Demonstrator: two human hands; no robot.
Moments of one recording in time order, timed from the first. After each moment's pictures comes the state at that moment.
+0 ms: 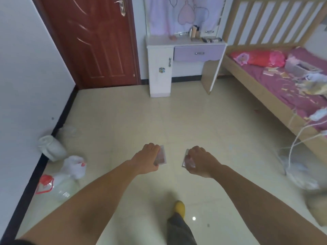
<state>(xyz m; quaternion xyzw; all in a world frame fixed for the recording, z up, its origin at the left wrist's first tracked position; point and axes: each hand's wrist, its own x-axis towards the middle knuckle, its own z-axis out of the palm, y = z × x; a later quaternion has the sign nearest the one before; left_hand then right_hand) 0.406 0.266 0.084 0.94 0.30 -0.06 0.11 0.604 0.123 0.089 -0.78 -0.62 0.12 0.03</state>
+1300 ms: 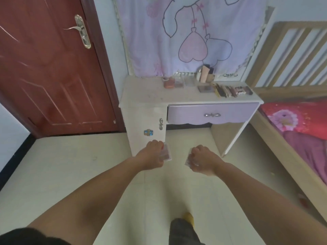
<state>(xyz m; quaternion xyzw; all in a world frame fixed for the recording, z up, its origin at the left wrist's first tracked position) 1.046 1.025 0.094 0.93 0.33 -0.01 0.17 1.249 0.895 0.101 -0.75 -0.64 0.15 0.00</state>
